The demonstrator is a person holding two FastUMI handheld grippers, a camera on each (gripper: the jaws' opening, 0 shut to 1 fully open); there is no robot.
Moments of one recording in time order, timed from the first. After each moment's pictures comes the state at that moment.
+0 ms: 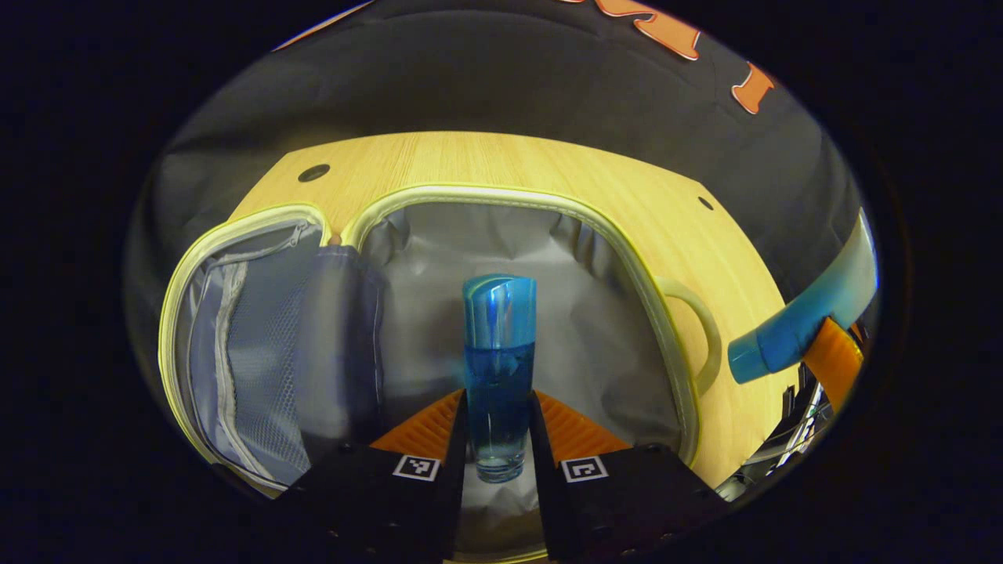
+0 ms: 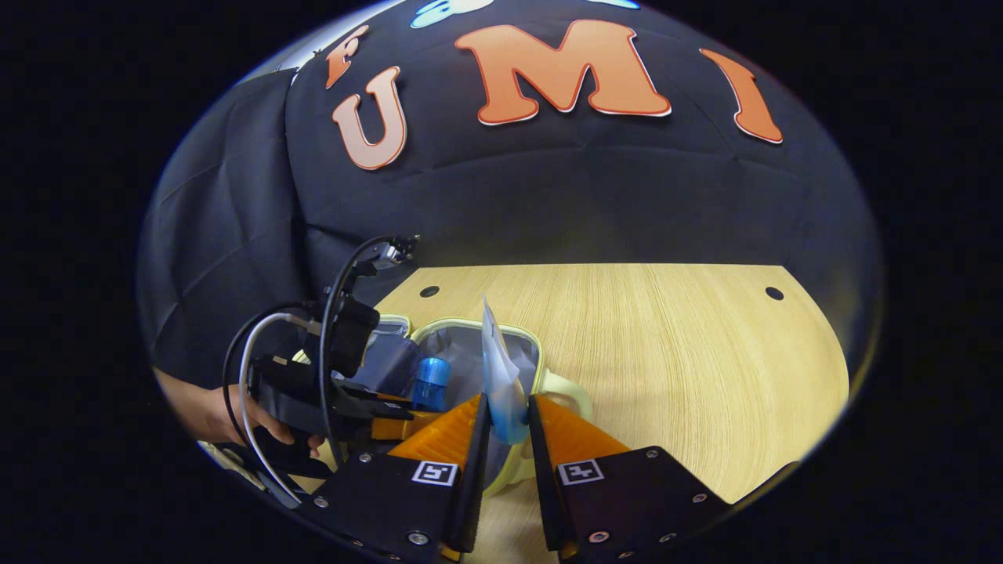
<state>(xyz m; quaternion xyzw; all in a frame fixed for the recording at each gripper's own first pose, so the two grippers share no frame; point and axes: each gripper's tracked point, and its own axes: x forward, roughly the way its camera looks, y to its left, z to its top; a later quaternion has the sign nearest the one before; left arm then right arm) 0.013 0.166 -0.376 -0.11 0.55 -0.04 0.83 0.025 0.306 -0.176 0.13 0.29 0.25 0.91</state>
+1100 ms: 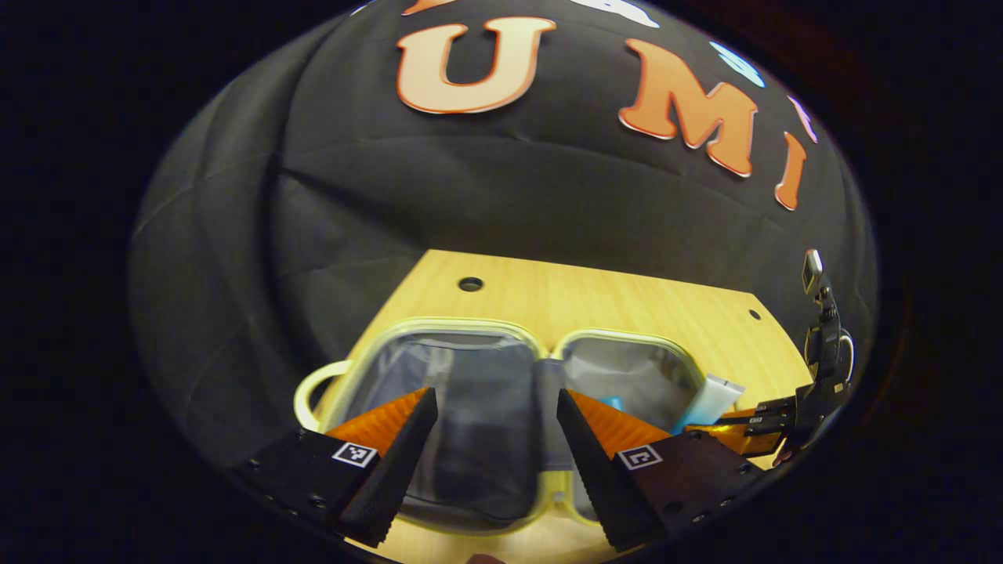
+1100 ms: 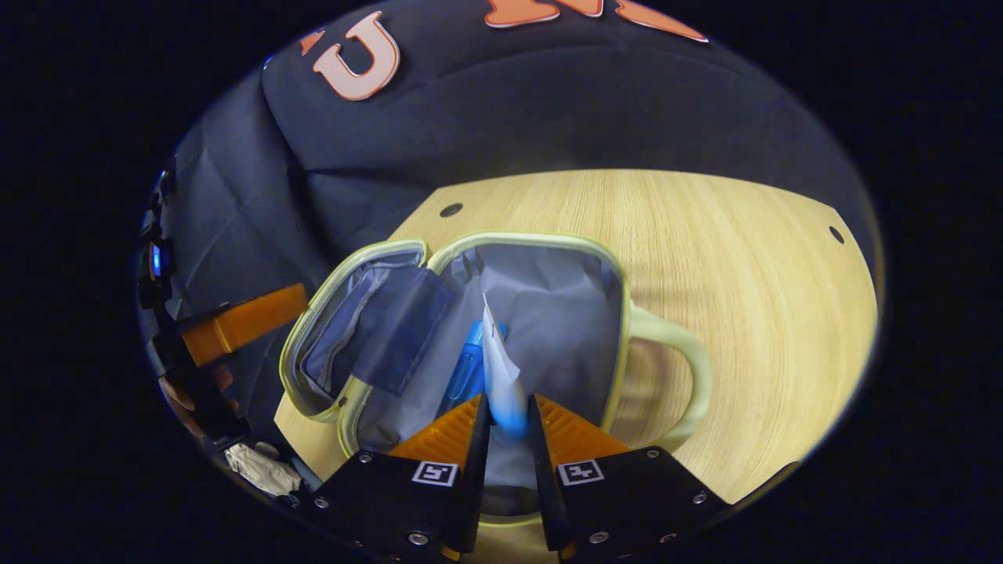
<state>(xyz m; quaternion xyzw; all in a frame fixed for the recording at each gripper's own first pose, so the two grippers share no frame) -0.019 0.356 -0.232 -0.09 0.34 0.13 0.93 0.006 0.401 -0.250 0.13 0.46 0.31 0.82</state>
